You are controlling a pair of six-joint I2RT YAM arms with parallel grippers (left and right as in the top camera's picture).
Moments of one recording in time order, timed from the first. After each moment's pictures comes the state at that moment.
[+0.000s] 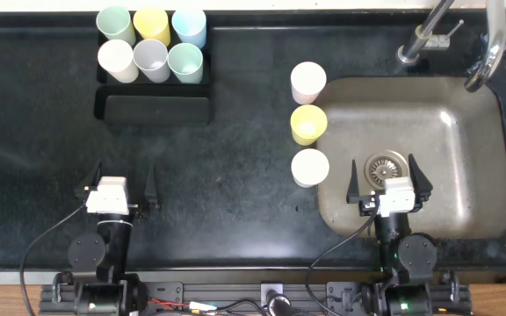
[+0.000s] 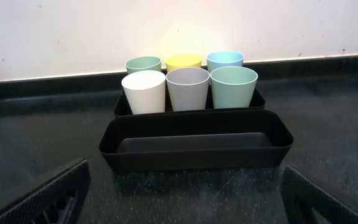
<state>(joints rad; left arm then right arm) 0.03 0.01 0.01 -0.08 0.06 0.06 0.09 0.01 0.02 -0.02 0.02 -0.20</state>
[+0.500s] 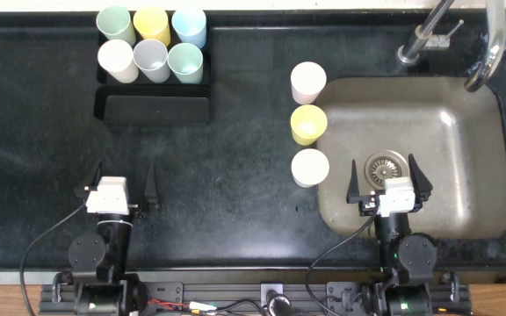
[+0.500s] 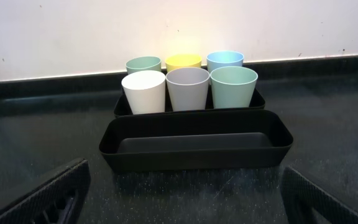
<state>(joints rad) 0.03 0.01 0.01 -0.08 0.06 0.06 0.09 0.01 0.02 -0.02 0.02 -0.20</state>
